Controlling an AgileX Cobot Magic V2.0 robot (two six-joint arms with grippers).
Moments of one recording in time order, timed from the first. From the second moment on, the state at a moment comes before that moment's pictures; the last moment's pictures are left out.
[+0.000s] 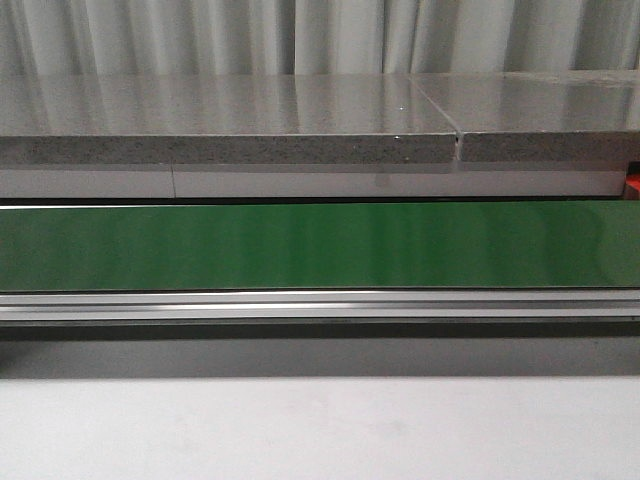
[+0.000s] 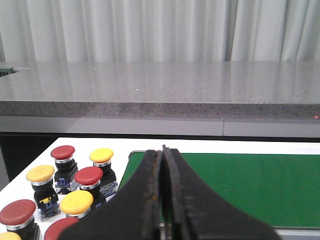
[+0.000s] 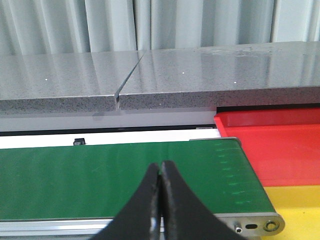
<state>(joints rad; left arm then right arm) 0.03 0.00 -0.01 -0.03 0.05 0.06 -0.01 -0.01 0.03 -0.04 0.02 0.11</state>
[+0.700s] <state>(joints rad) 0.03 0.00 -0.01 -0.03 0.05 0.06 -0.01 -0.01 0.03 -0.04 0.02 0.11</state>
